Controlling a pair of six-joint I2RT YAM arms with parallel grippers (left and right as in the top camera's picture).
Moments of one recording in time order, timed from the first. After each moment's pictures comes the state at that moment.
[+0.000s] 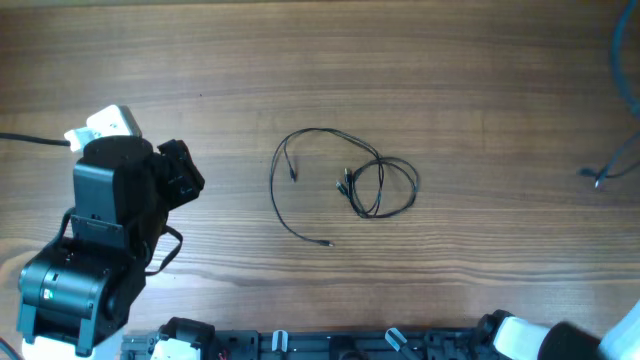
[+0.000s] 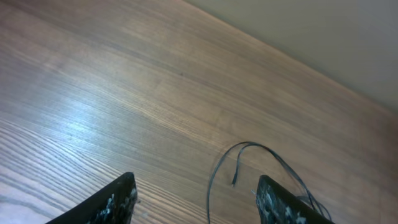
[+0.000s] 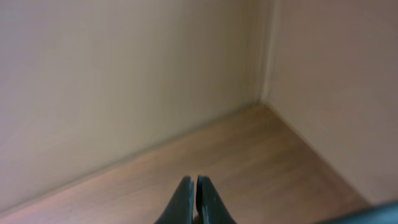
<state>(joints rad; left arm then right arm) -0.24 0.95 1.35 -1.13 -0.28 -0.59 -0.57 1.46 1.87 -0.77 -0.18 0.09</state>
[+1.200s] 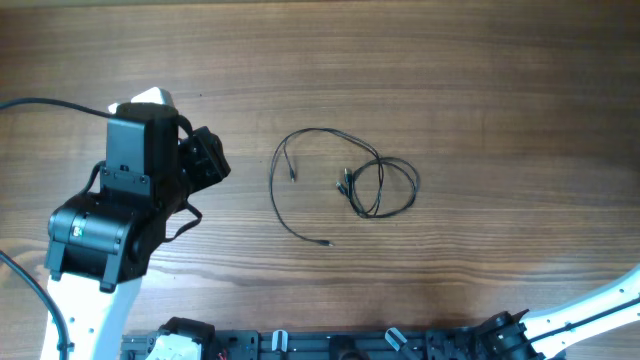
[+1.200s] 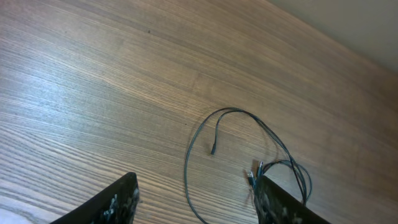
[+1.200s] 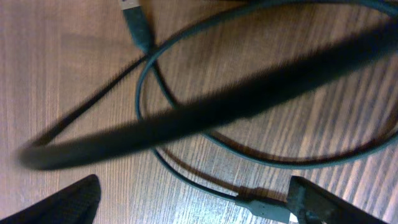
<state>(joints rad) -0.23 1.09 1.35 -1.12 -0.11 -0.59 -1.06 2.29 1.87 -0.72 -0.26 0.44</state>
